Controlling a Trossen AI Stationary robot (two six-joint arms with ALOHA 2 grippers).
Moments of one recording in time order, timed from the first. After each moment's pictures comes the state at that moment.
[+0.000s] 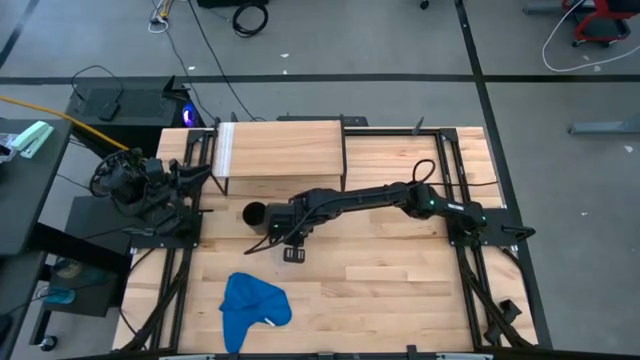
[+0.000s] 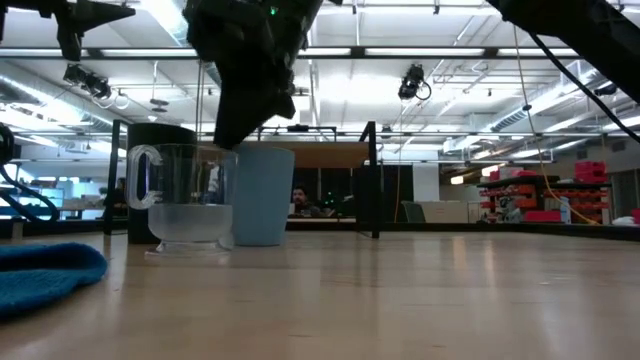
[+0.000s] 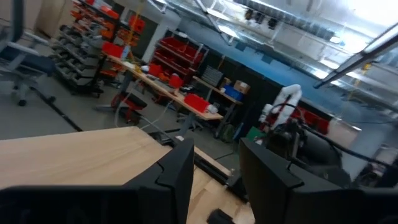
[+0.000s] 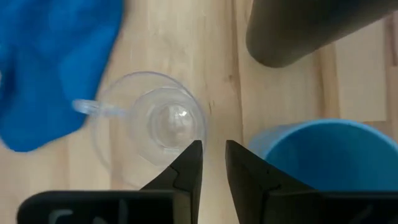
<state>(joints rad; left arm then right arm) -0.87 0.01 0.36 0.23 -1.34 0.01 0.09 2.41 2.35 -1.08 -0.05 0.18</state>
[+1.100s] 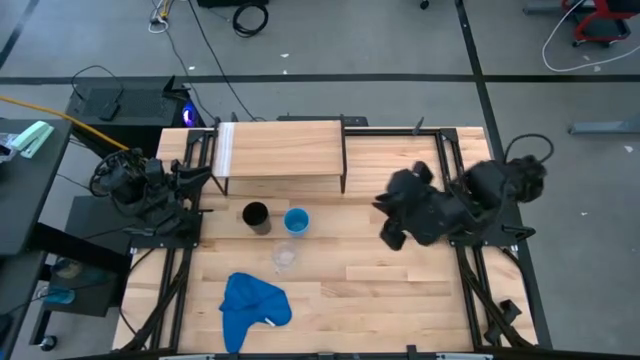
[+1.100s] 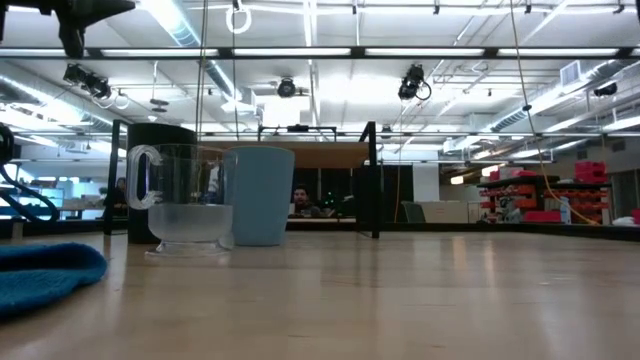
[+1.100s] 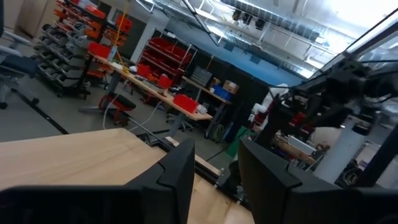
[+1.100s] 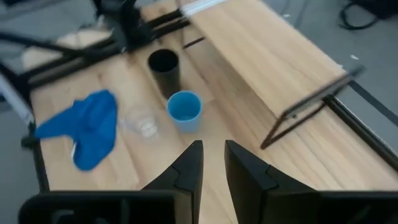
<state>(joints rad) -0.87 0.01 0.36 0.24 -1.29 0.01 0.52 1.63 2.17 -1.57 0.69 0.89</state>
